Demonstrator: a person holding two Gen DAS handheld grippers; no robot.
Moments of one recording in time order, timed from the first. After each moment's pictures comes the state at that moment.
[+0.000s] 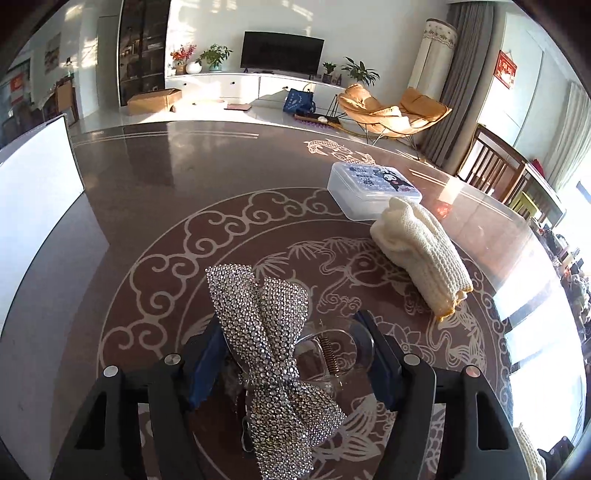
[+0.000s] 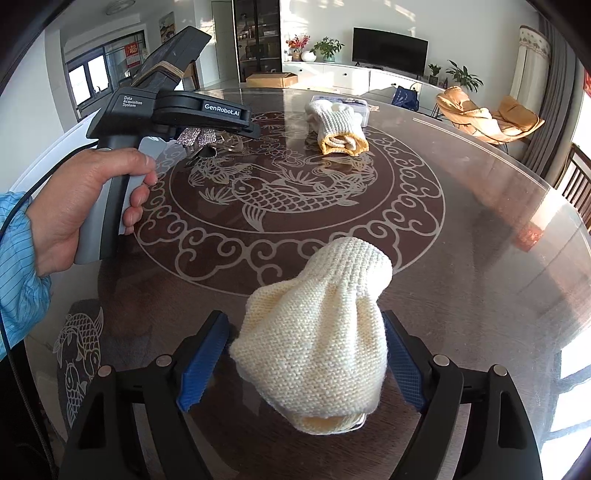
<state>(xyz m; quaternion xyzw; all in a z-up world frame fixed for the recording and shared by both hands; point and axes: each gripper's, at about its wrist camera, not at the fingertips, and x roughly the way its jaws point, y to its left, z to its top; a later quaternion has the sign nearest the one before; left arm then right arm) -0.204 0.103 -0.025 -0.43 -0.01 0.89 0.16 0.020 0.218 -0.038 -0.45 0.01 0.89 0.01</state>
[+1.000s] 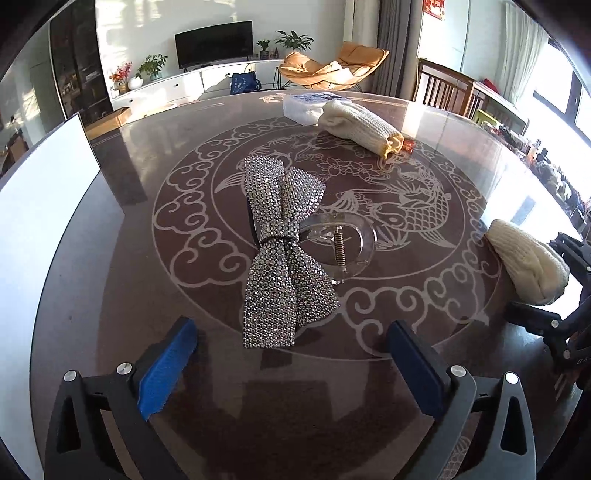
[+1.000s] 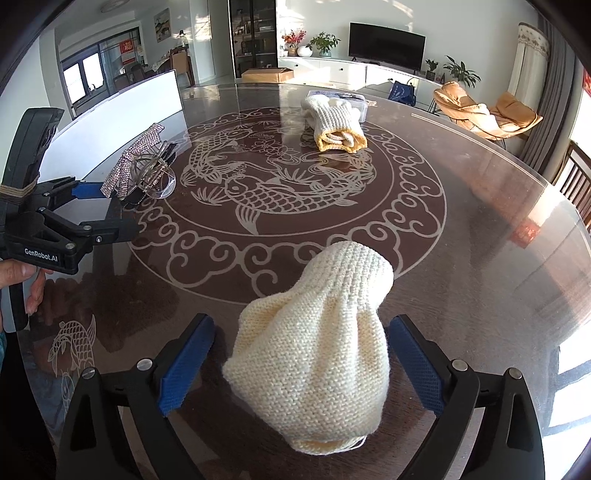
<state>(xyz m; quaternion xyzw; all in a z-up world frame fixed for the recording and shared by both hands) -0.082 0.049 -0.032 -0.44 0.12 0.86 0.23 0.011 0.217 -0.042 -0.46 0.01 0.89 0.02</state>
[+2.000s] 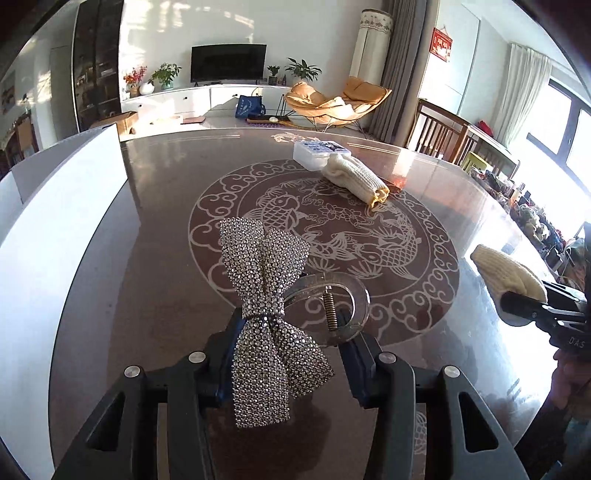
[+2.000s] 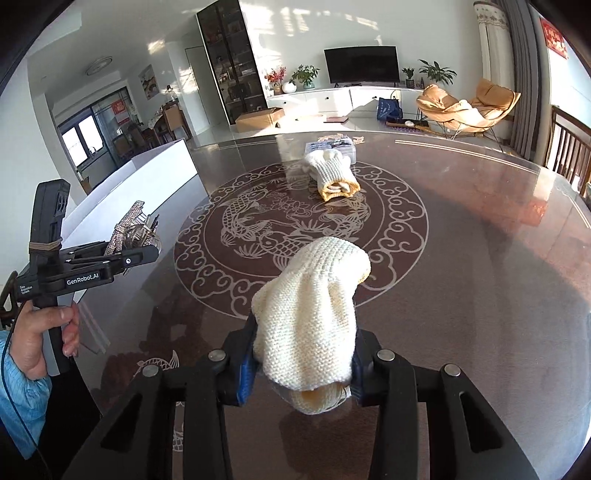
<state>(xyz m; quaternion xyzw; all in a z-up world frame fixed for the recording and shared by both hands) -0.045 -0.006 0.018 -0.41 0.03 0.88 0.24 0.059 0.202 0.011 -0.39 0.11 0.91 0.01</state>
